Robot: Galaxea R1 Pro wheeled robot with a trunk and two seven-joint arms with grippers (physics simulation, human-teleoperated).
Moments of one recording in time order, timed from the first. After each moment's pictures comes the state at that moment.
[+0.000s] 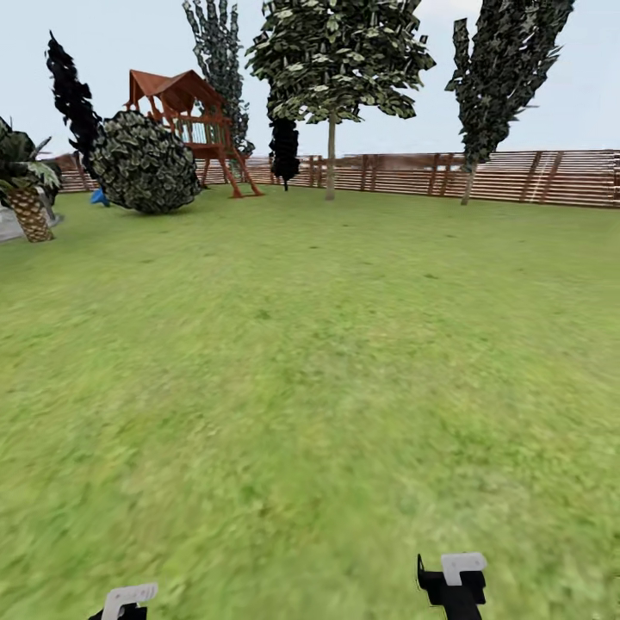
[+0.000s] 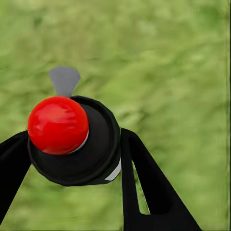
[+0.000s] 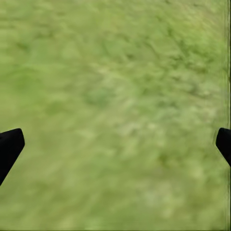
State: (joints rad) left arm -0.38 0.18 0.25 -0.10 -0.09 -0.38 -0.07; right arm -0.42 -0.01 -0.35 -0.13 0.53 -0.53 -0.25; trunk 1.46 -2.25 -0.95
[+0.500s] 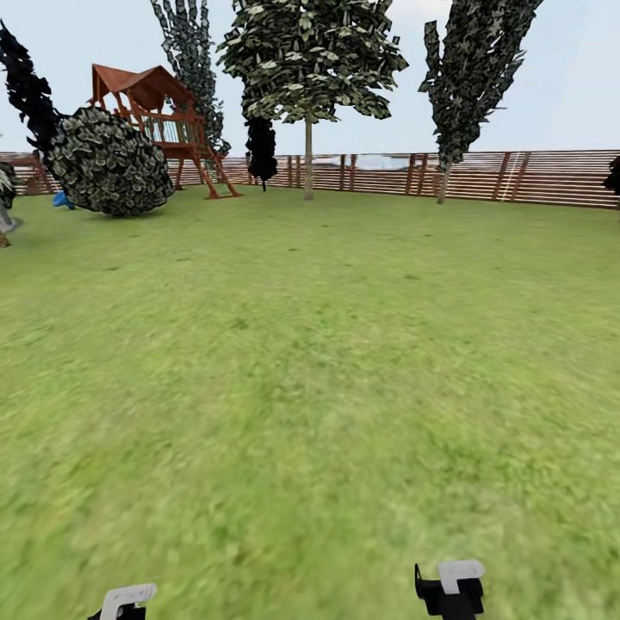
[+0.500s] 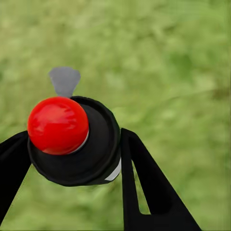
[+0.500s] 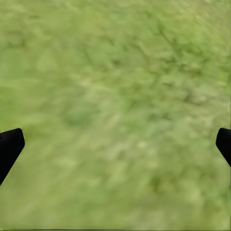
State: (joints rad) left arm -0.38 0.18 0.25 -0.10 -0.09 -0.38 -0.07; right arm -0.42 -0.01 -0.35 -0.10 0.54 -0.53 -0.25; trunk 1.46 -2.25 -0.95
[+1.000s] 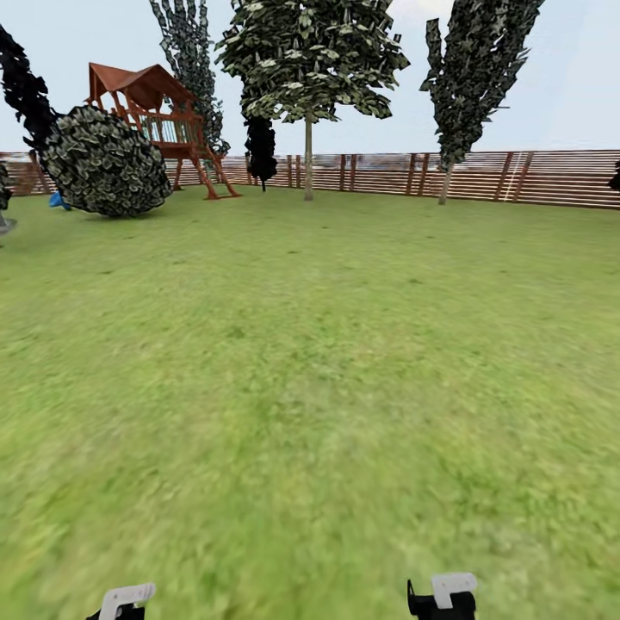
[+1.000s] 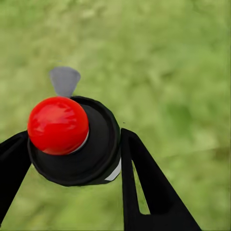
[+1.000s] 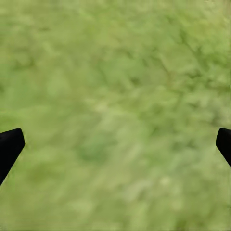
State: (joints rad) left arm -0.38 0.19 0.25 -0.10 -0.09 -0.38 -0.07; right arm -0.42 0.01 -0.34 -0.03 0.54 -0.54 -0.25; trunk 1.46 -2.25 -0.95
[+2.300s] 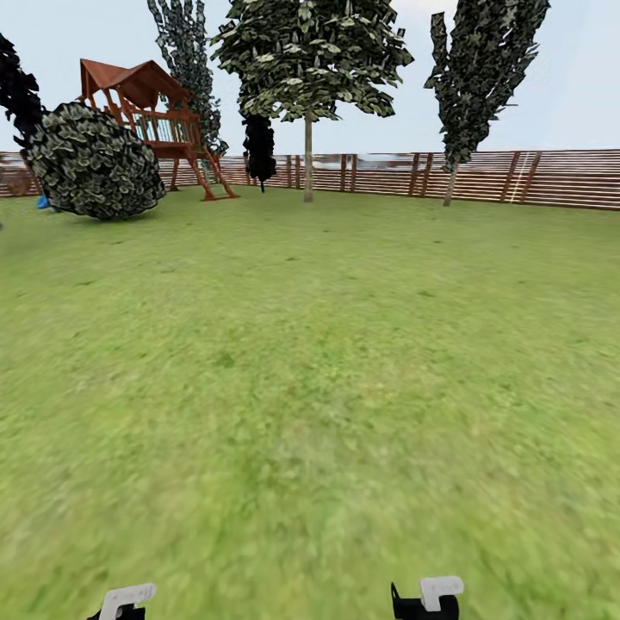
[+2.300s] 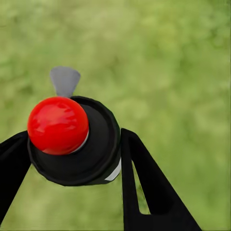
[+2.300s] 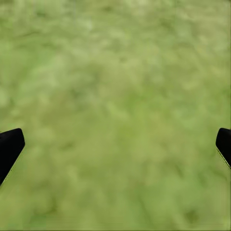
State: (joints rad) left arm -0.38 0.18 0.25 -0.10 -0.09 -0.38 -0.07; right arm -0.42 0.03 -0.45 -0.03 0.54 -0.54 -0.09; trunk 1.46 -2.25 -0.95
